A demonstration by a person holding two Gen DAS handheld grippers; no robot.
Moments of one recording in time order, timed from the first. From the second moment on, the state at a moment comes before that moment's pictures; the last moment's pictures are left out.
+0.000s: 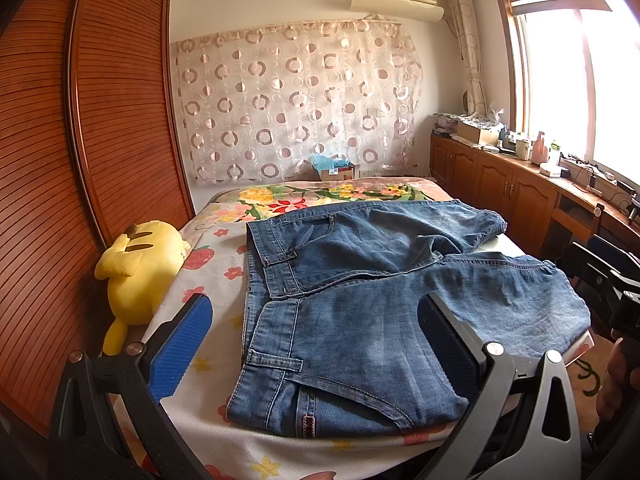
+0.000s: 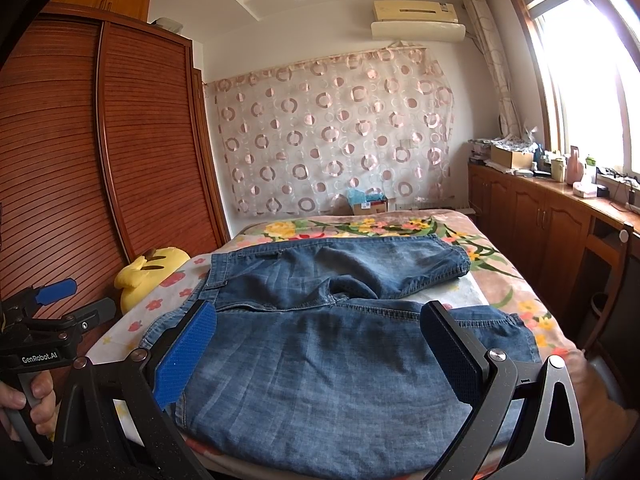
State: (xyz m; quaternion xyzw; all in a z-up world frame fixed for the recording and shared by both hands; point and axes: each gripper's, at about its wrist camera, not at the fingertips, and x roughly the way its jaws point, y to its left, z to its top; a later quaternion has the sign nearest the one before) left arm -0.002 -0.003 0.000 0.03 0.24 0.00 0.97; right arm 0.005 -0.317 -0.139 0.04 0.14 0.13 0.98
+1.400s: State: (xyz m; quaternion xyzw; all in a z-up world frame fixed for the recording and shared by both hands) left arm 0.004 0.002 -0.003 0.03 0.24 -0.01 0.97; right arm 0.005 -0.317 -0.140 0.04 0.14 0.13 0.98
